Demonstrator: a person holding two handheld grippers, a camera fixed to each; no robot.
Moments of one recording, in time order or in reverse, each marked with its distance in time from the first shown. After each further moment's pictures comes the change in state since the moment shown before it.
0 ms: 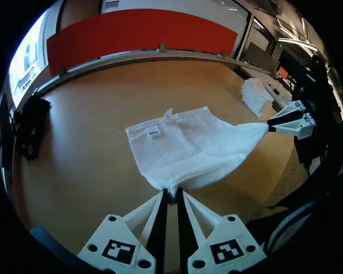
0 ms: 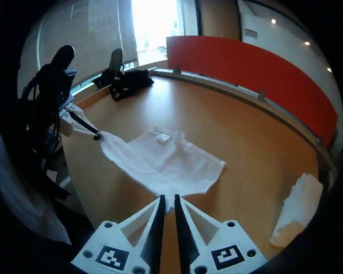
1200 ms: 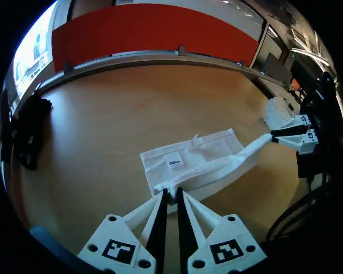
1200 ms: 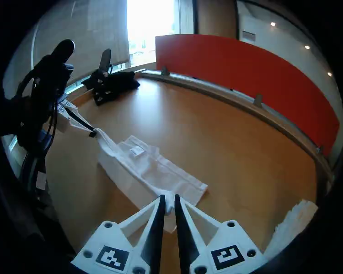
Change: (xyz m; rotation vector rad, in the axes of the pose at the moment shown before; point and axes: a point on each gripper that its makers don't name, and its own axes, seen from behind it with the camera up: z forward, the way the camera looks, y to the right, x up) left arm 0.065 -0.051 0.061 0.053 0.002 -0.084; right arm 0.041 0.073 0.066 -0.051 0.018 -0.016
